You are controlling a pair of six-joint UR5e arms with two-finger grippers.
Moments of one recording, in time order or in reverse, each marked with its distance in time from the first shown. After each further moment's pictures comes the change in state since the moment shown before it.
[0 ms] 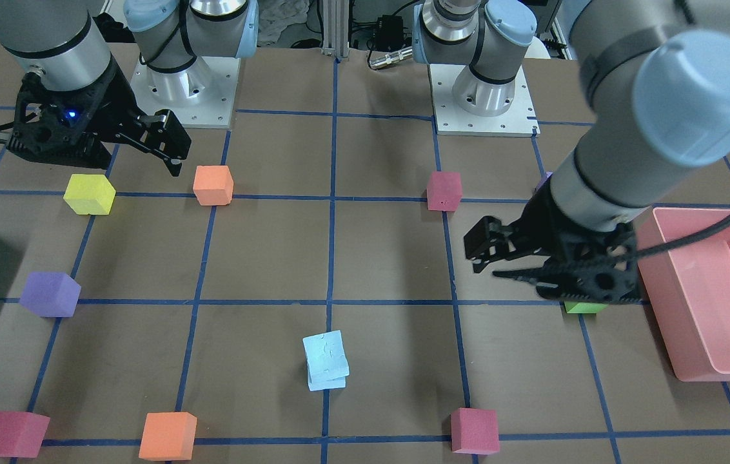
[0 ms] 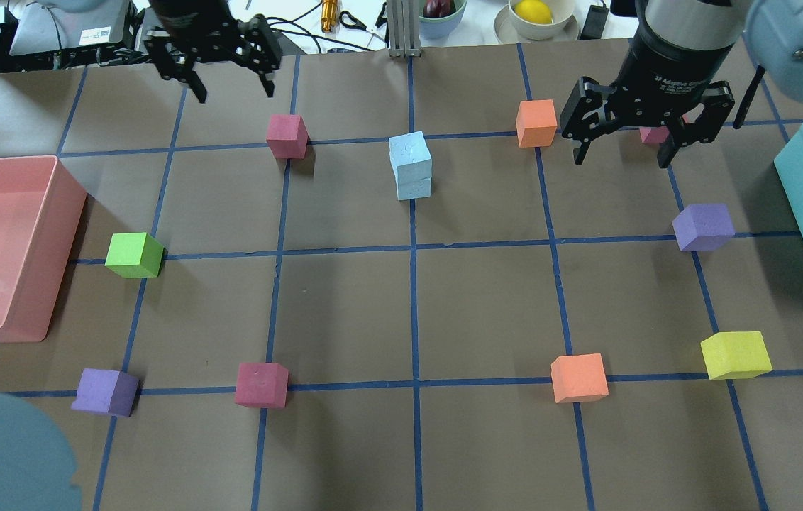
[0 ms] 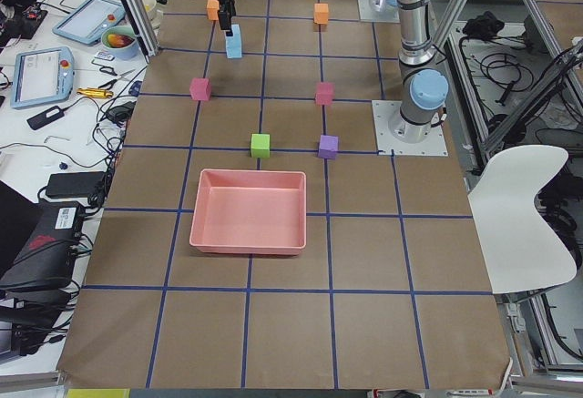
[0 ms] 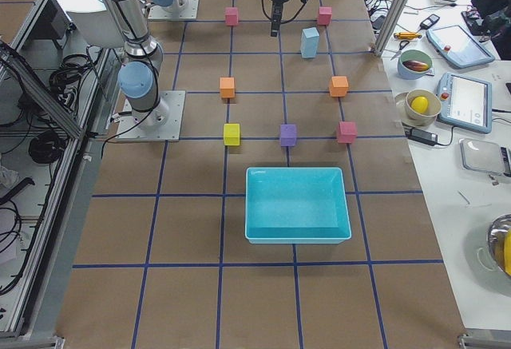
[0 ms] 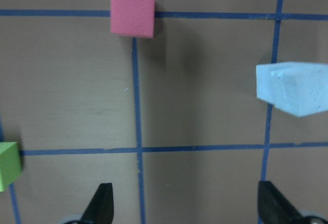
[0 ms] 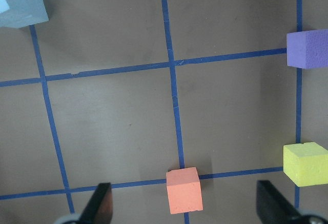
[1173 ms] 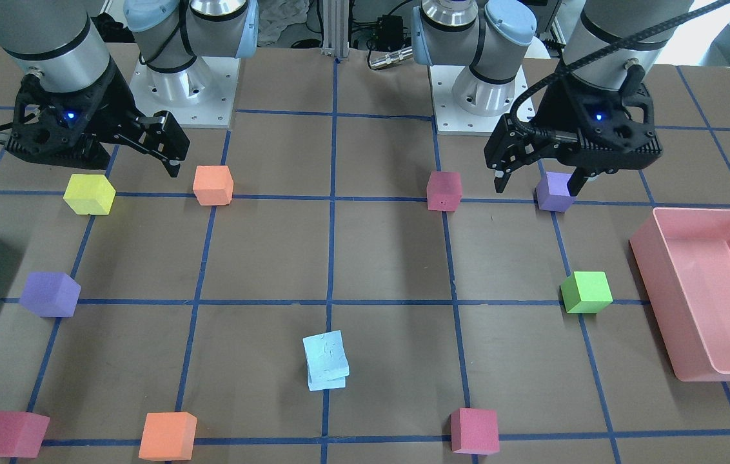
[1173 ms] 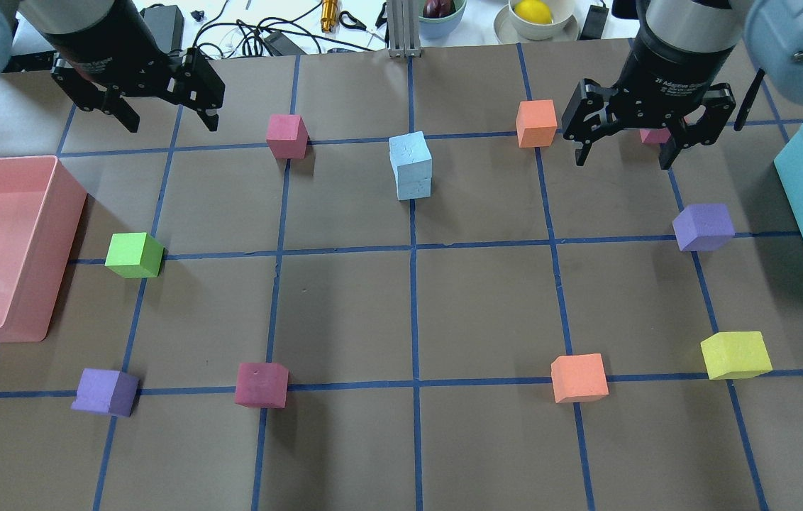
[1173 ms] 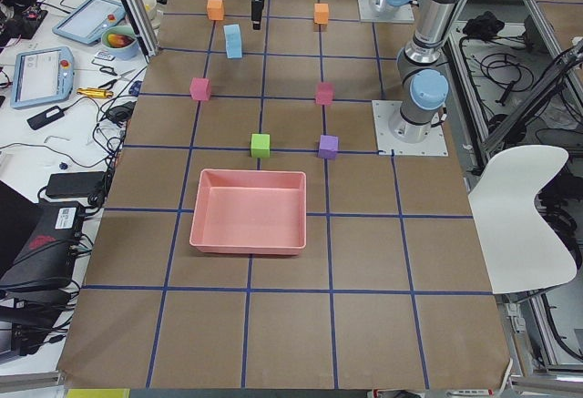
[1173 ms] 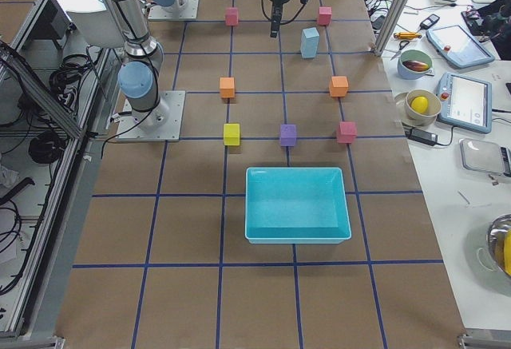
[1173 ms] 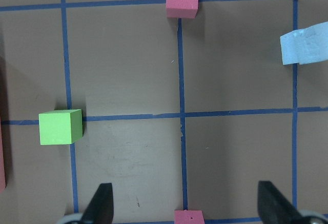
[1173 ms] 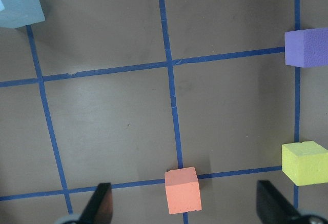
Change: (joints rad) left arm -0.002 0.286 -0.317 0.173 0.054 -0.014; right arm -0.003 0.000 0.005 -0.003 -0.005 0.003
